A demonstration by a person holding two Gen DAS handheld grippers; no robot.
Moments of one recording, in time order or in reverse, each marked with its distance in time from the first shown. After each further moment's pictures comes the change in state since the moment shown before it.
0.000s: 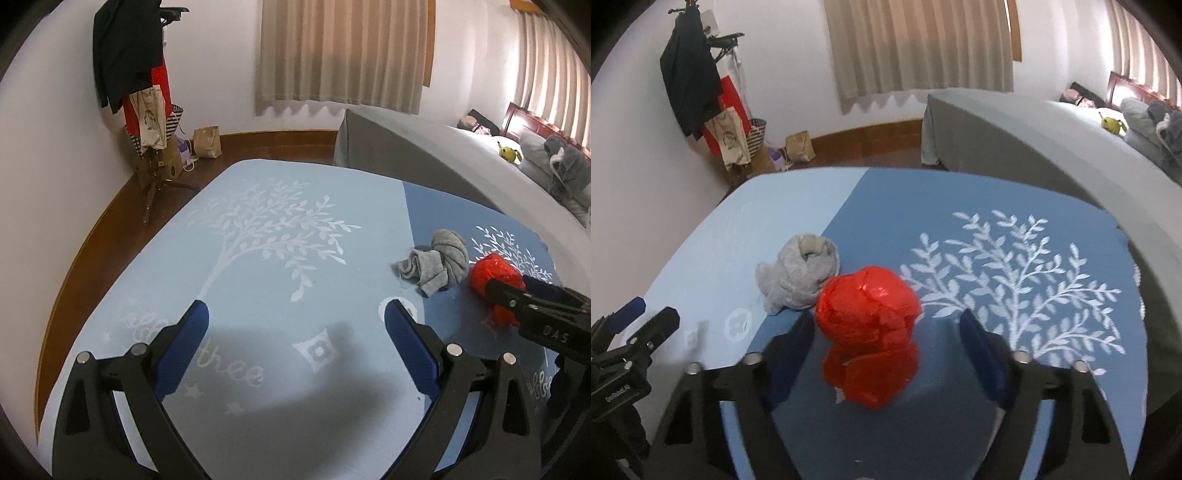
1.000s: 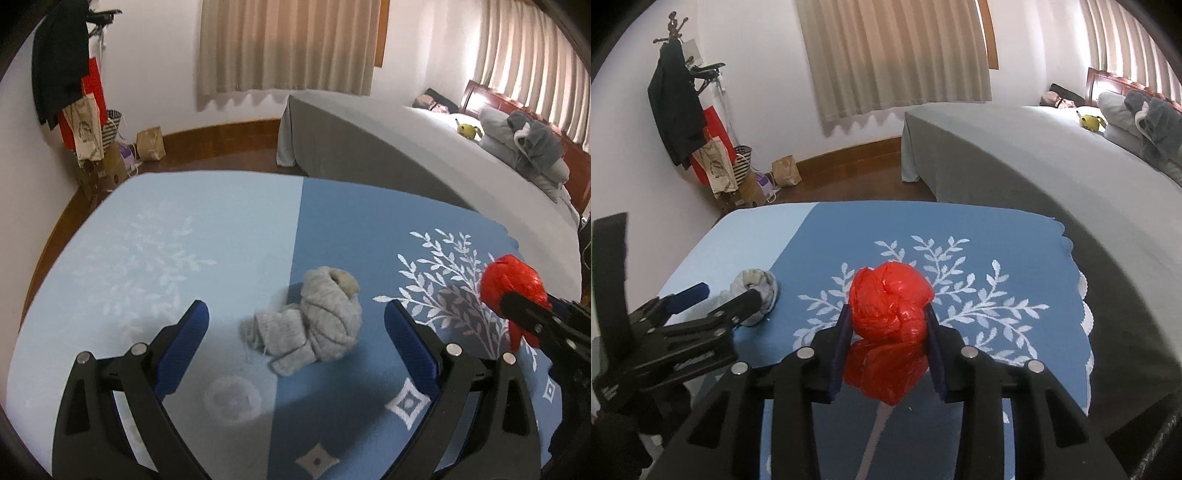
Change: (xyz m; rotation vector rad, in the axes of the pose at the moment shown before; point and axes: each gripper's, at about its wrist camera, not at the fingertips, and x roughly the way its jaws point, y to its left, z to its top) left arm 0.062 -0.114 0.033 0.092 0.061 -0.151; right arm -0.033 -0.070 0.012 0.065 -0.081 -0.019
